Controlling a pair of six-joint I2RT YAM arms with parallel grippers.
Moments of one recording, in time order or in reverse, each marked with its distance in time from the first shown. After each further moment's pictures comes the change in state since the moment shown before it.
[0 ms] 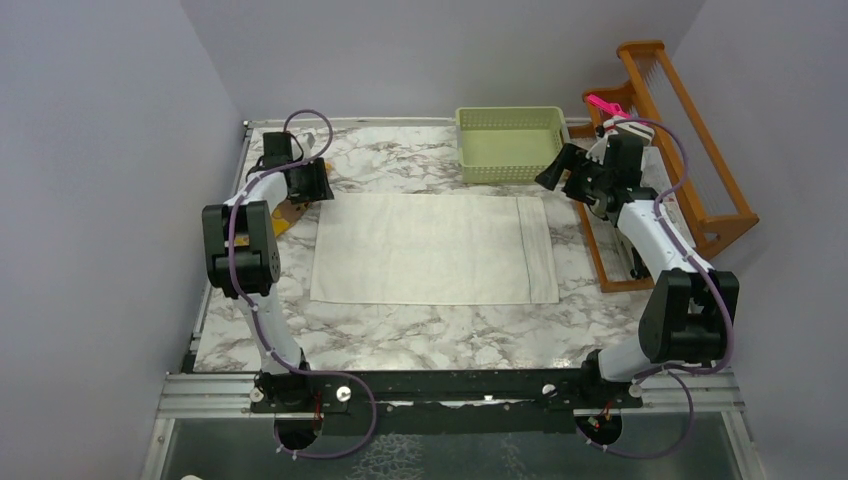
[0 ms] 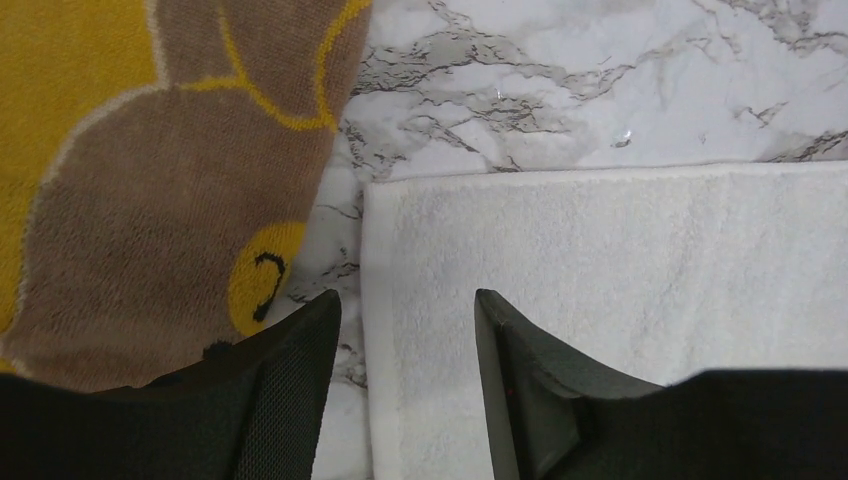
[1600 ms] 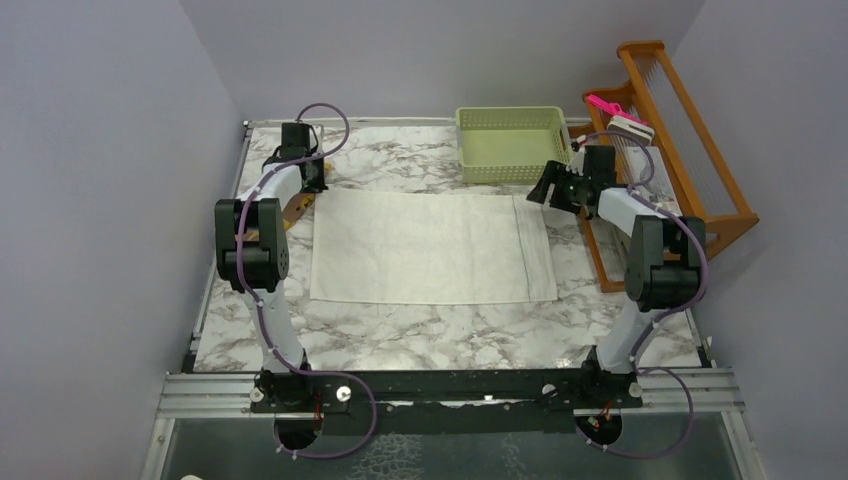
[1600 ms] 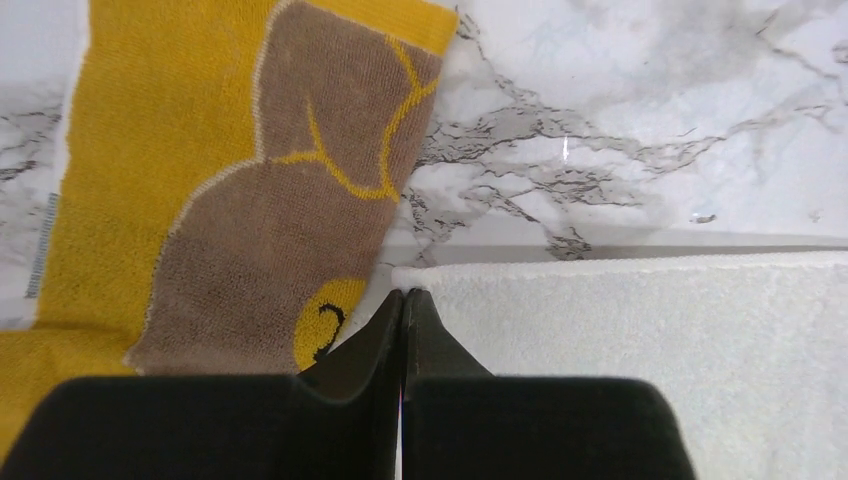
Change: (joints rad) left arm -0.082 0.103 0.106 -0.005 -0.279 0.073; right arm 0.000 0.298 0.027 0.089 -0.026 -0.097
